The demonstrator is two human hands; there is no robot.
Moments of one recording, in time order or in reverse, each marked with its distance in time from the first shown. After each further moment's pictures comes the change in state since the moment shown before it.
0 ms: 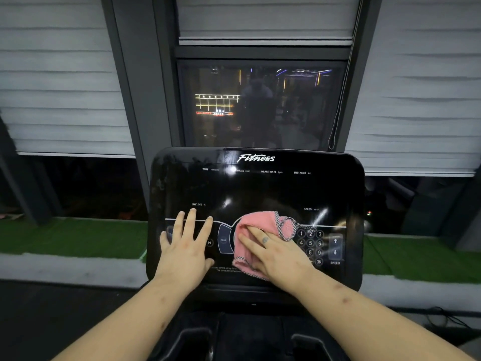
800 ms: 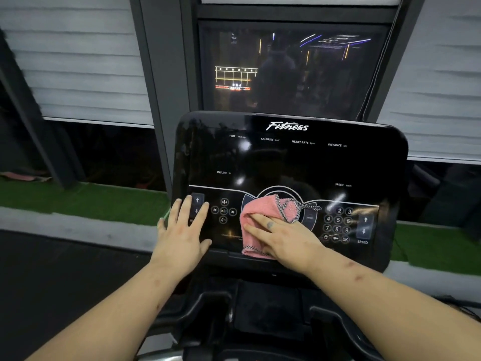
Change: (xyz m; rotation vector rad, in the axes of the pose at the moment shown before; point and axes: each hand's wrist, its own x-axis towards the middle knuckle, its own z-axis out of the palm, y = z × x) left_hand -0.036 -0.054 0.033 -0.071 -0.010 -0.094; right_hand 0.015 -0.015 0.037 -0.025 -0.079 -0.200
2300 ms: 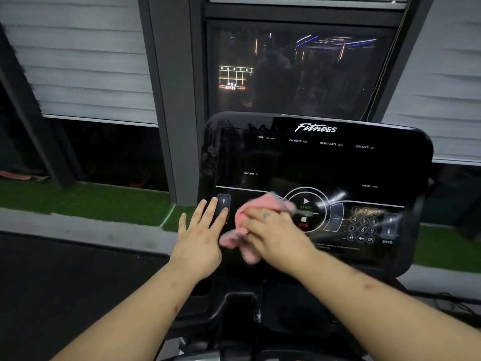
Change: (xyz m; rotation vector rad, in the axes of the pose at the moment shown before) left_hand -0.001 -0.036 -0.007 -0.071 -0.114 0.141; right_hand 0.059 -0.079 -0.029 0.021 0.314 -0.038
